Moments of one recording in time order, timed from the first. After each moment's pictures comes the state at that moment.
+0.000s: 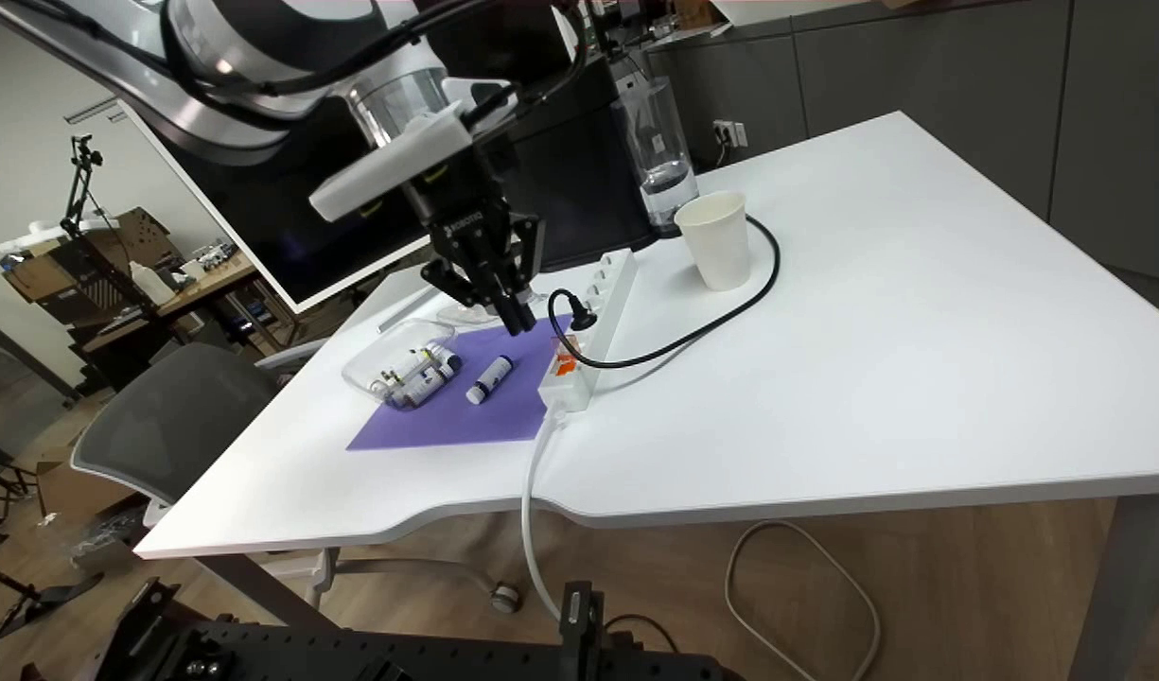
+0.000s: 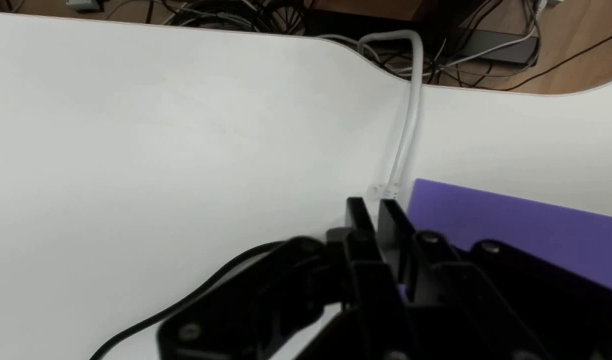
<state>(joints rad) -0.17 0.13 -0.18 -2.43 -0.22 2.40 -0.30</state>
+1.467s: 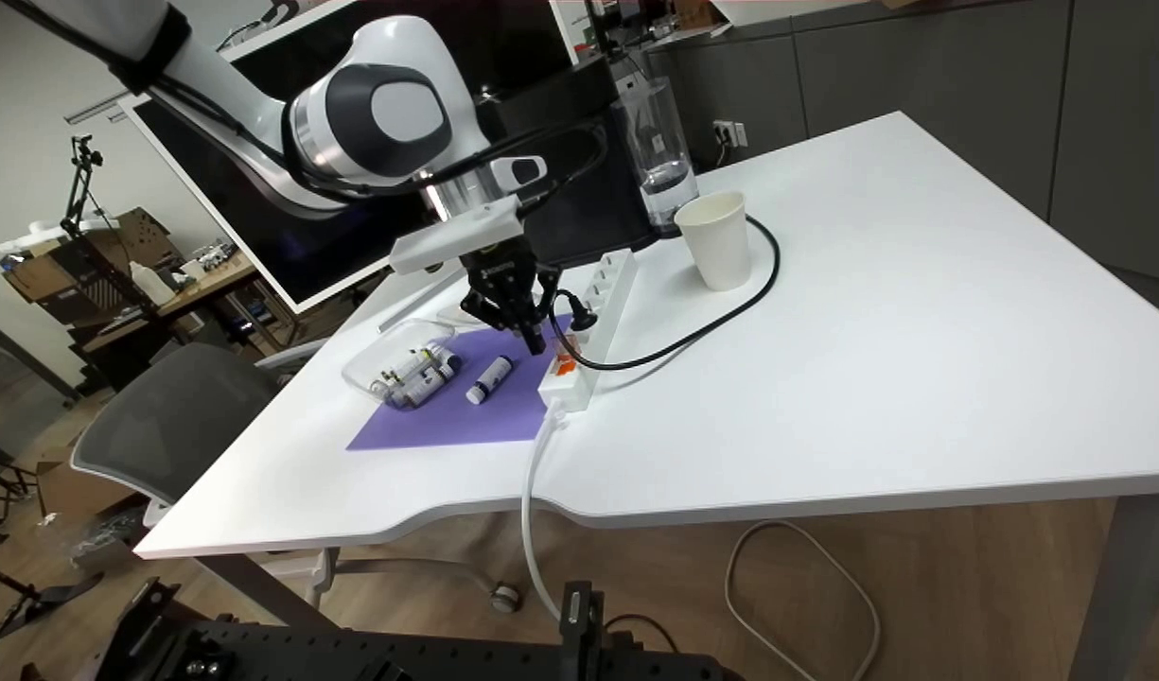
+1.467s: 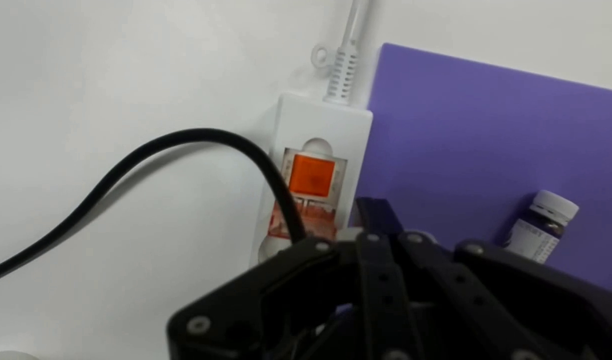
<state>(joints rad) -0.20 0.42 -0.06 -2.26 -0.03 2.57 -0.36</state>
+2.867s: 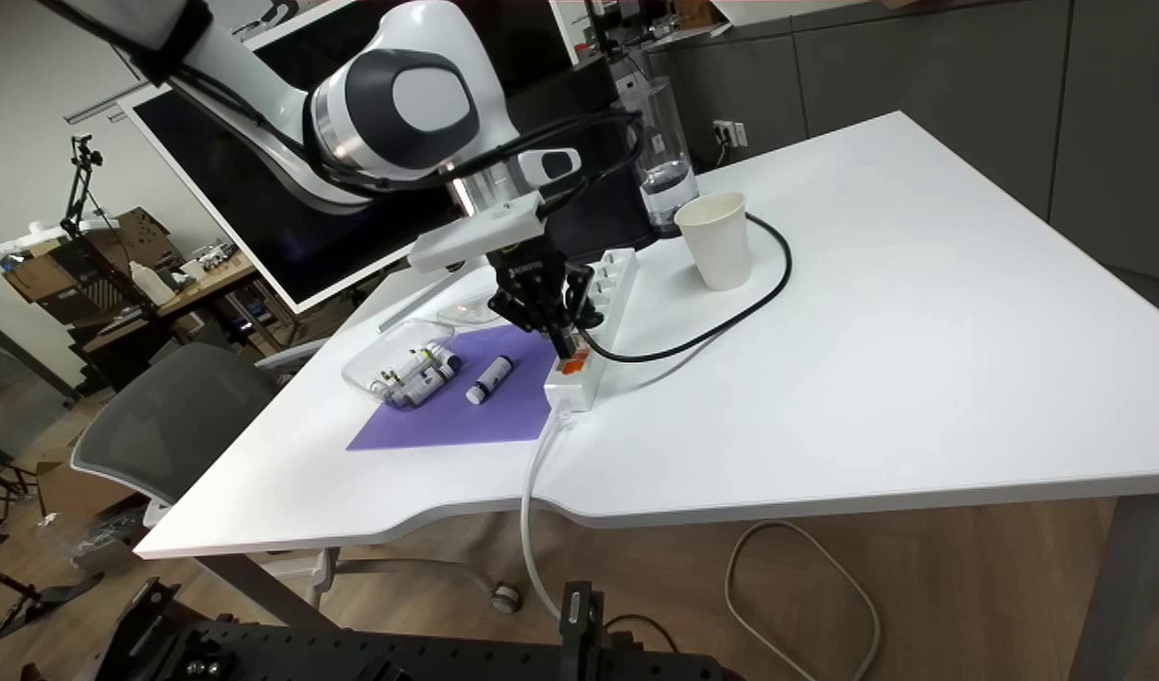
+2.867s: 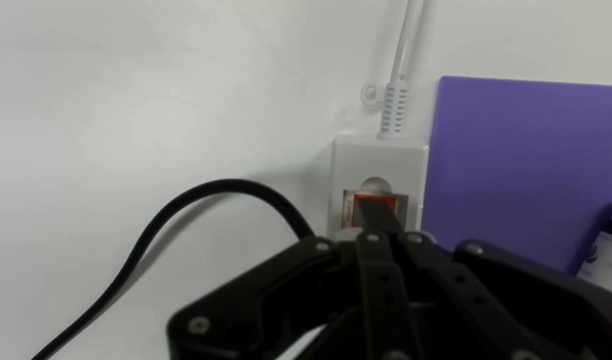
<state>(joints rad) -0.21 0.42 -0.12 -2.26 -0.04 2.55 -0.29</state>
